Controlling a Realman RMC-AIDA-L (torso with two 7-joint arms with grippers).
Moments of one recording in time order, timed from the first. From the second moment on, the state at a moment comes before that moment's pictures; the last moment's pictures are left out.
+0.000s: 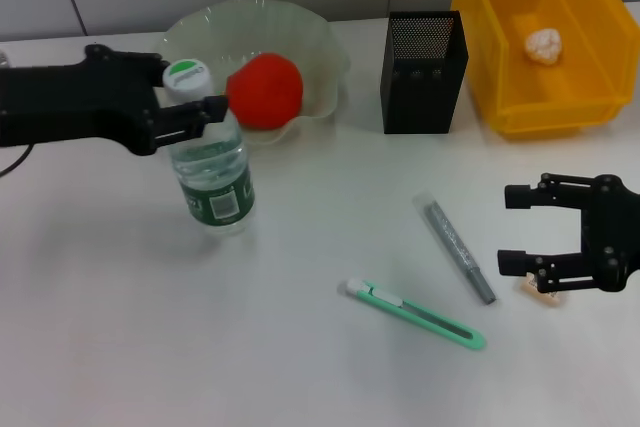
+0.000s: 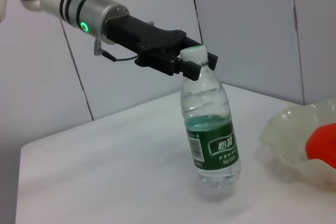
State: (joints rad) left arm -0.36 -2.07 1.16 1.41 1.90 1.39 -1.91; right arm 0.36 2.08 -0.51 -0.92 -2.10 -1.90 1.35
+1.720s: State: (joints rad) left arm -0.23 -2.07 1.09 0.91 1.49 1.42 -1.29; right arm 0.40 2.08 -0.51 -0.83 -2.10 -1.88 1.31
